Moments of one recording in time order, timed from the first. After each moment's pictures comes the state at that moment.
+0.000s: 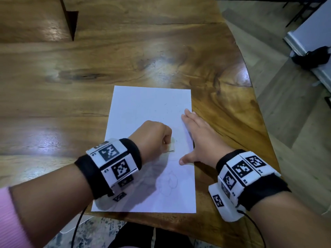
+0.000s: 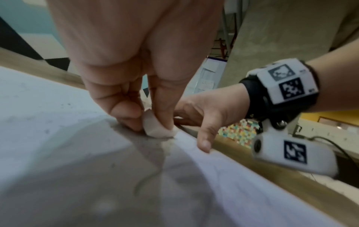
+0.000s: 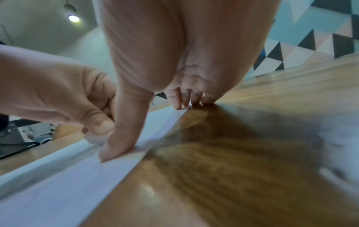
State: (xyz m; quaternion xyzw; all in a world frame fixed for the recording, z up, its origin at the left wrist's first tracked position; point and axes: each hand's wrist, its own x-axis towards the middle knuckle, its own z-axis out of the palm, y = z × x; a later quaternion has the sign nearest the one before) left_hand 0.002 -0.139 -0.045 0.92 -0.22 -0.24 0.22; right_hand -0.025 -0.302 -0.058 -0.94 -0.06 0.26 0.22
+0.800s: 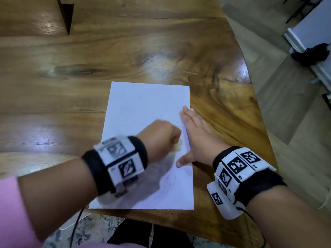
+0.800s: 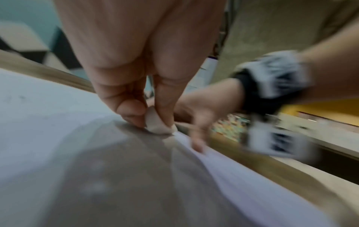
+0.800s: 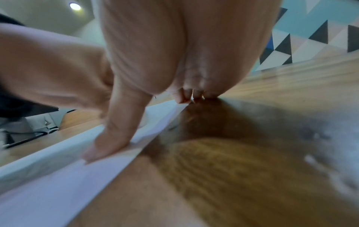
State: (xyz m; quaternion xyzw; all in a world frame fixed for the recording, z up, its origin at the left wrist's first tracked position) left_hand -0.002 -0.155 -0.042 0.91 -0.28 -0.23 0.22; right_hand -0.029 -0.298 -0.060 -0.94 -0.07 0.27 0.19
